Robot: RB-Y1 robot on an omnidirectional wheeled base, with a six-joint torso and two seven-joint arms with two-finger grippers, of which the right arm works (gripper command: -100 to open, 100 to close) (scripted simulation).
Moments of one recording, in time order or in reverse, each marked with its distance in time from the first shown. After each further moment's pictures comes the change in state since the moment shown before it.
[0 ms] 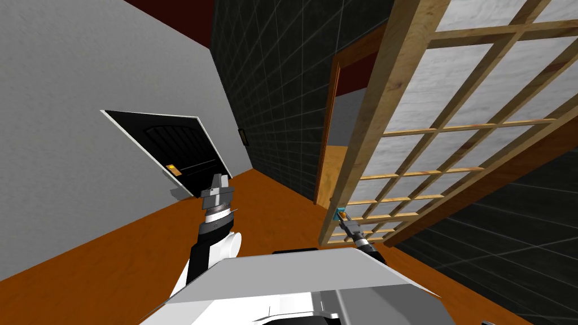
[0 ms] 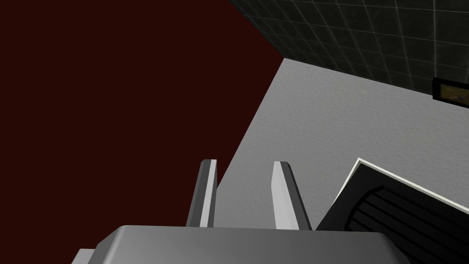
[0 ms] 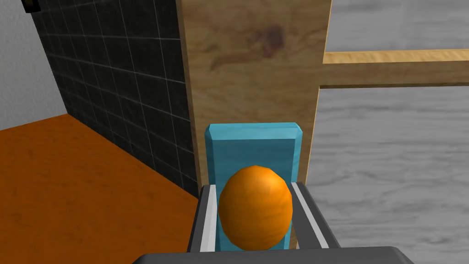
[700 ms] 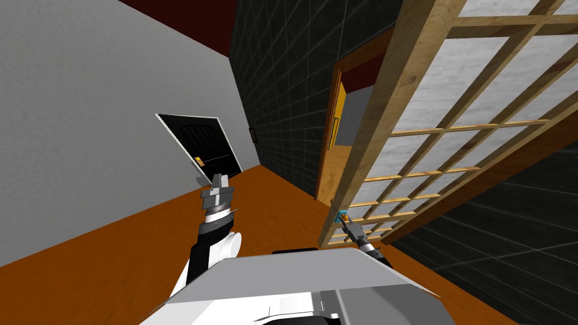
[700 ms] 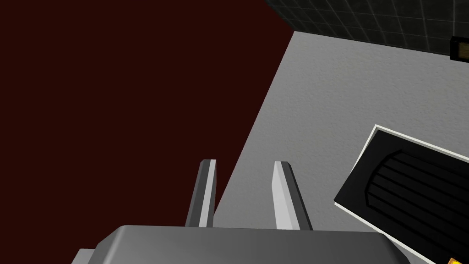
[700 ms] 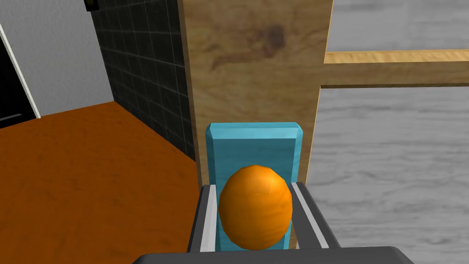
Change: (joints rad) arm 0.021 -0.028 0.034 0.026 0.018 -0.068 -0.041
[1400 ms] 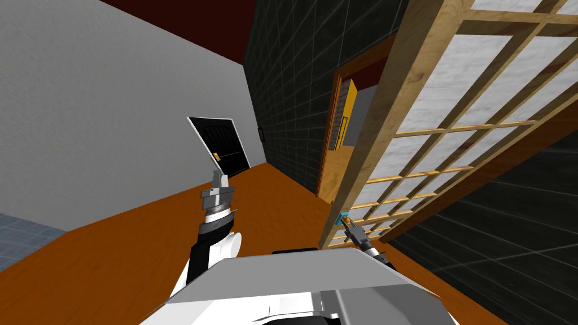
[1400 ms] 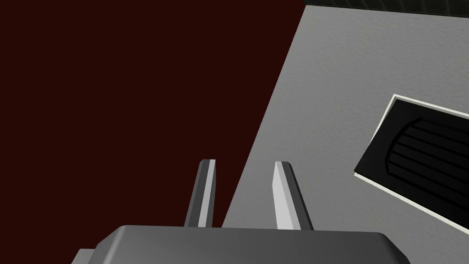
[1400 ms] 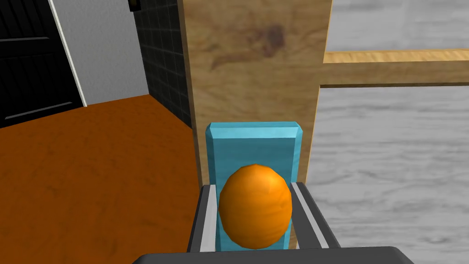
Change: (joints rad) arm 0.007 -0.015 0.027 0.040 0.015 -0.059 -0.033
